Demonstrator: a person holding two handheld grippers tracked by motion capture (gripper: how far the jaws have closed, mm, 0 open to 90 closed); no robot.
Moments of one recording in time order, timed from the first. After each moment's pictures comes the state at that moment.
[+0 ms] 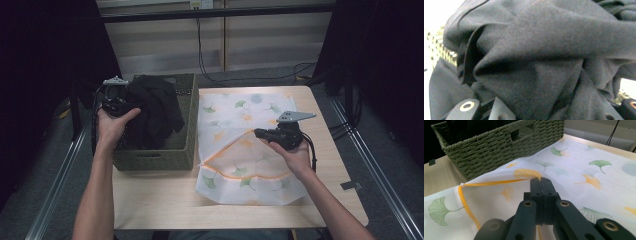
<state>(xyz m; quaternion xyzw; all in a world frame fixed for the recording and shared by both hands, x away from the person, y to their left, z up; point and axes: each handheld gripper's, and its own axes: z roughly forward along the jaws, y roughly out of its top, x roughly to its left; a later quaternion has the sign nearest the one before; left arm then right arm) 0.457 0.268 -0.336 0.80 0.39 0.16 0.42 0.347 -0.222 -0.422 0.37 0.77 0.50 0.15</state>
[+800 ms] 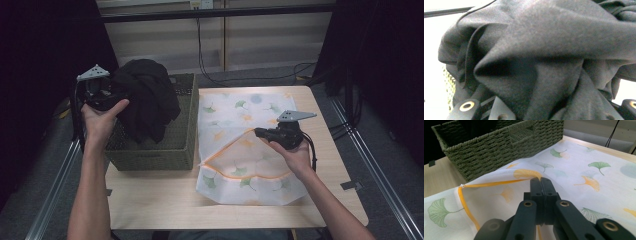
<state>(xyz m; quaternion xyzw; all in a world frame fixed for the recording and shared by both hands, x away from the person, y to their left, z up) 0.430 0.283 -0.291 0.76 0.35 0.20 0.51 0.347 -0.222 -0.420 0.37 0.76 0.50 0.16</state>
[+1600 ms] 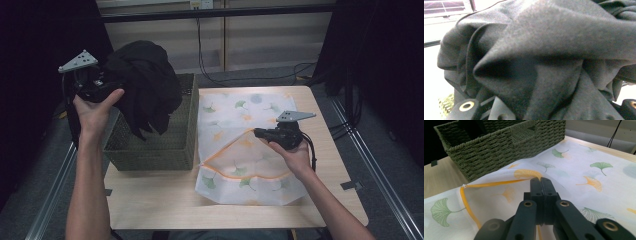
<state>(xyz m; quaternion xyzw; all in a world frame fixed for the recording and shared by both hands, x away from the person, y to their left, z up) 0.409 0.275 -0.247 0.73 0.30 0.22 0.57 0.347 -0.220 -0.420 0.37 0.77 0.50 0.15</state>
